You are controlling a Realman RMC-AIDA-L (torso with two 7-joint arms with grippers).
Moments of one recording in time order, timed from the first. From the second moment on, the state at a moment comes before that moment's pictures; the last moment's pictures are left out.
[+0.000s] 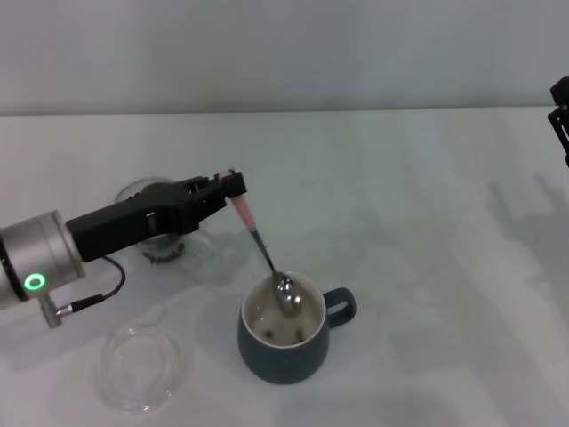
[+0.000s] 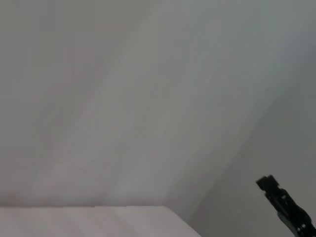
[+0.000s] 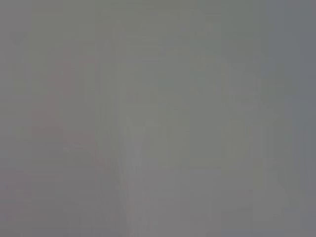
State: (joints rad) left arm -0.59 -2.07 0.90 0.36 -1.60 -1.43 1.66; right arm 0.35 2.01 0.26 0.24 -1.70 -1.59 0.23
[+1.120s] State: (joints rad) left arm -0.40 -2.05 0.93 0.46 -1.92 -1.56 1.60; right arm 0.35 2.01 0.26 0.26 -1.69 -1.59 0.23
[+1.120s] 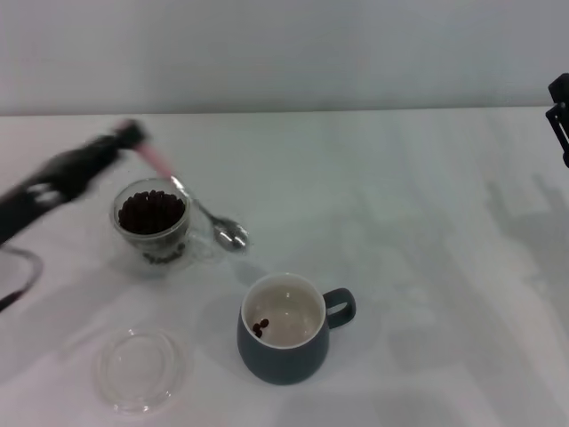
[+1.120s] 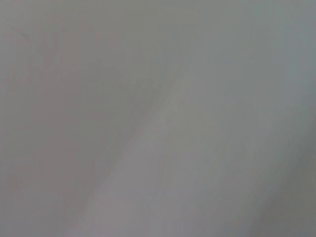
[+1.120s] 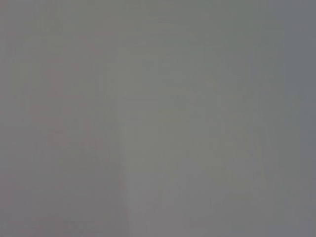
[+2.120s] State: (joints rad) left arm -0.08 -1.98 0.66 0.21 -1.78 -1.50 1.47; right arm 0.38 2.01 0.27 0.23 -1.69 -1.59 0.23
